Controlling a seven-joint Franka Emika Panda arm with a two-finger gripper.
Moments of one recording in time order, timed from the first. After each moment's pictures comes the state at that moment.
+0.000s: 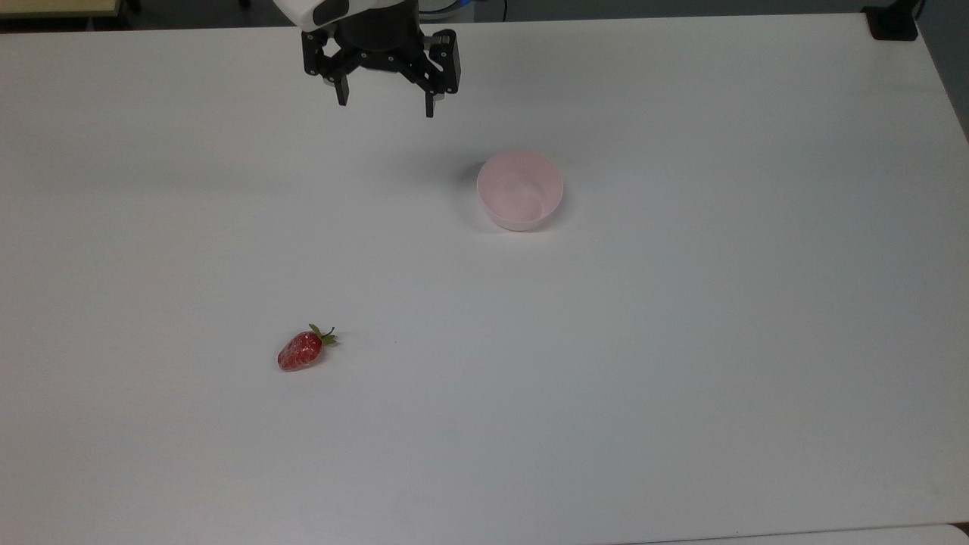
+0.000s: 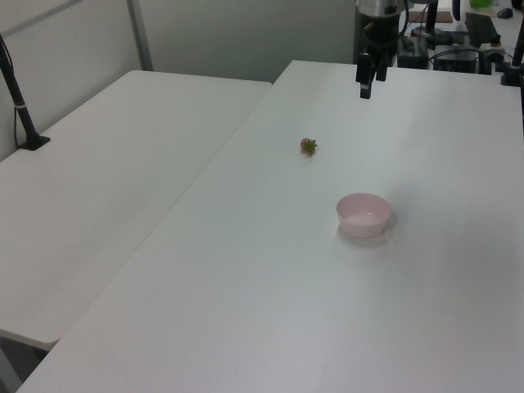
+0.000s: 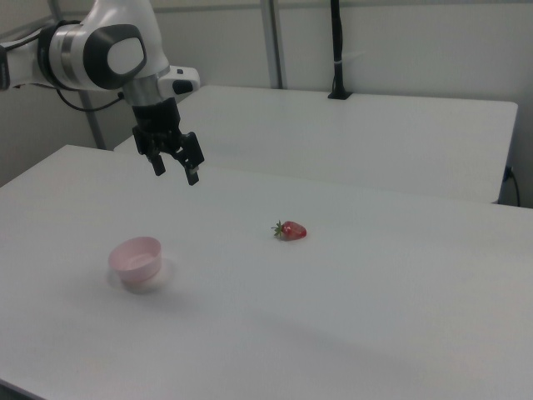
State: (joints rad) arm 0.17 0.06 -0.14 -1.71 -0.04 1.80 0.14
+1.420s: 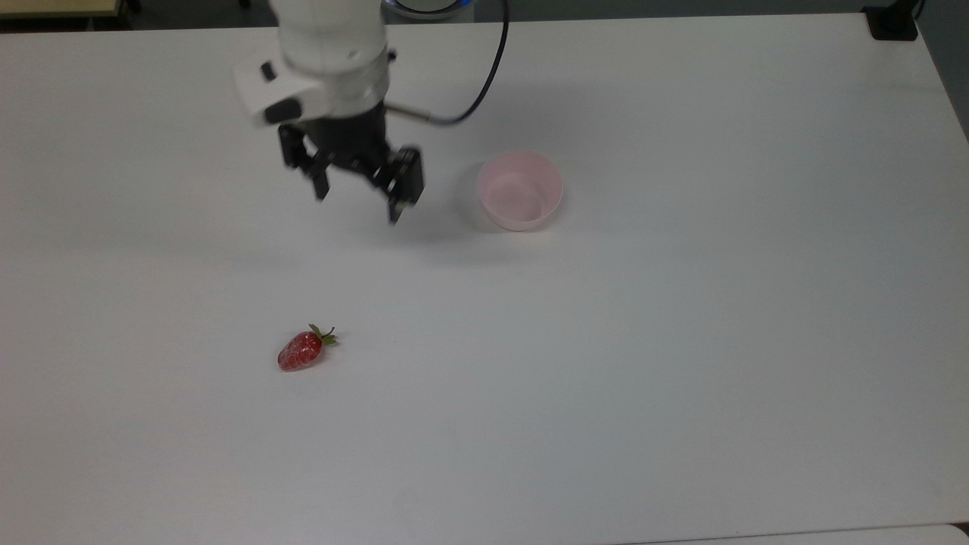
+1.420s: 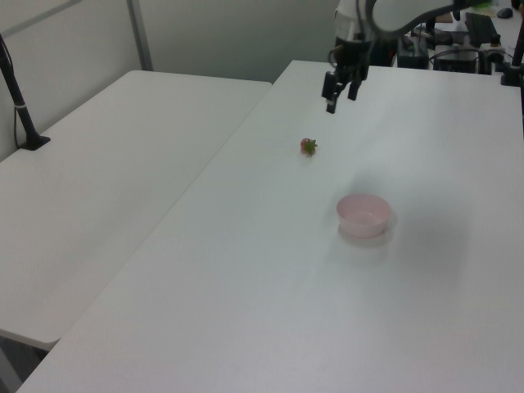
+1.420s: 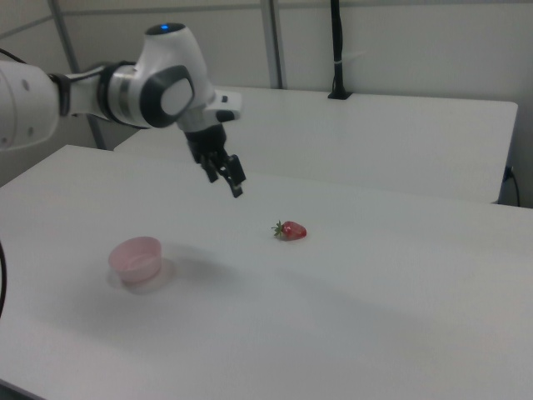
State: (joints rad) arm 0.10 0.27 -0.14 -1.65 0.00 2.09 0.30
